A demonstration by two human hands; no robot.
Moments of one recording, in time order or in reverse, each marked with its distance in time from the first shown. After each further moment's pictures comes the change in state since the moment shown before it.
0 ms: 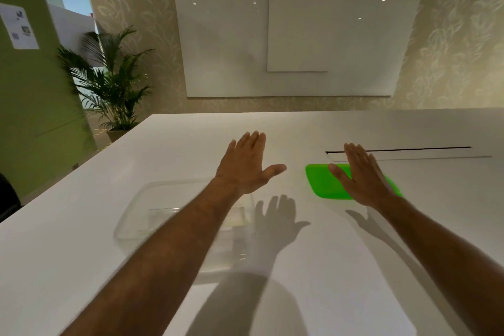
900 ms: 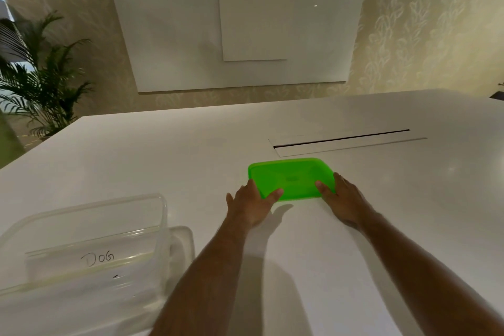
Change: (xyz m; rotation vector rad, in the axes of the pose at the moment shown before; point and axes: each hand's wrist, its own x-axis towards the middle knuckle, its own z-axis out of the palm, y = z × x) left_hand 0.063 0.123 0.157 -0.421 -0.295 -0.333; right_hand -0.020 0.130 0.024 0.146 -0.088 0.342
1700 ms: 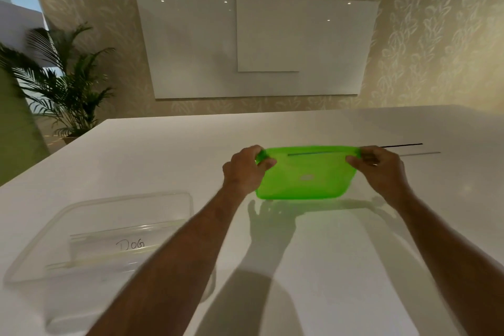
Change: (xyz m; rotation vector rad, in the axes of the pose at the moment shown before) left_hand -0.023 0.015 -0.106 -0.108 0.314 0.227; right_hand 0.012 -0.029 -0.076 0.516 0.374 -0.124
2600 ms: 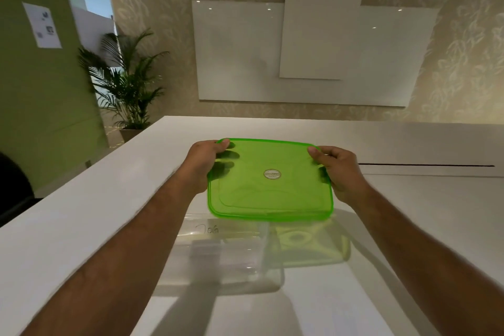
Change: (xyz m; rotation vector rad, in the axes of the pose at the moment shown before) left_hand -0.046 -0.118 -0.174 -0.951 0.085 -0.520; right_hand -0.064 -0.158 0.163 0.594 -0.359 0.283
